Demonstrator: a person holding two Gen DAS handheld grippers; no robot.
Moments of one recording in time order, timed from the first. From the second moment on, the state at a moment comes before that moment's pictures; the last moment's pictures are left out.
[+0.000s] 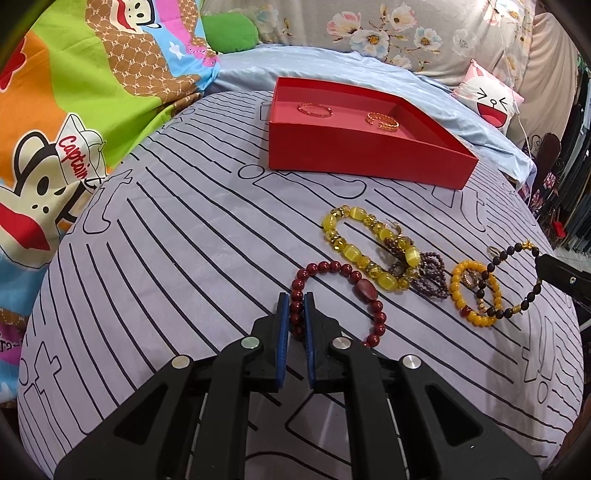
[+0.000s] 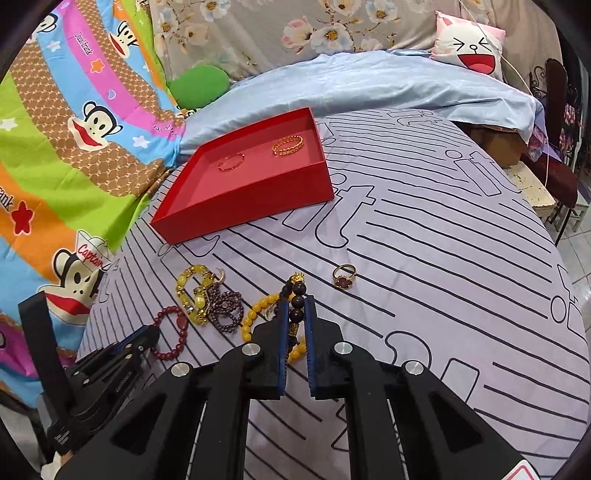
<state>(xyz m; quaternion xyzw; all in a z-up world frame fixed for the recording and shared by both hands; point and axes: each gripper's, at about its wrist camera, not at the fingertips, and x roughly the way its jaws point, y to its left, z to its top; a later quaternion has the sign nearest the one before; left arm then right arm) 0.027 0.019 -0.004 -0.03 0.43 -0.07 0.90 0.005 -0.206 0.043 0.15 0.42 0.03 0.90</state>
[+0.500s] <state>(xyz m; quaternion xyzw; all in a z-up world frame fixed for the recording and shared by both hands) 0.024 0.020 0.031 -0.04 0.41 -0.09 0.90 0.000 -0.202 0.071 0.14 0.39 0.04 0.91</state>
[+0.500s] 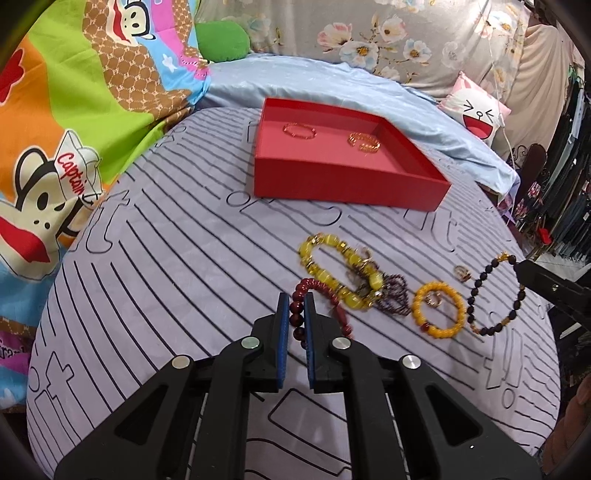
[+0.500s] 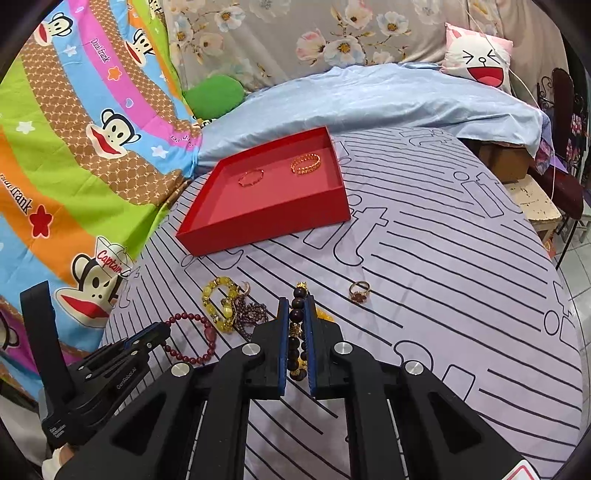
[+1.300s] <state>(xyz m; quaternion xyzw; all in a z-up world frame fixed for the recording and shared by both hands) 0.098 -0.012 0.139 -0.04 0.33 -0.18 0.93 0.087 -0.201 0.110 0.11 0.37 0.07 0.92</state>
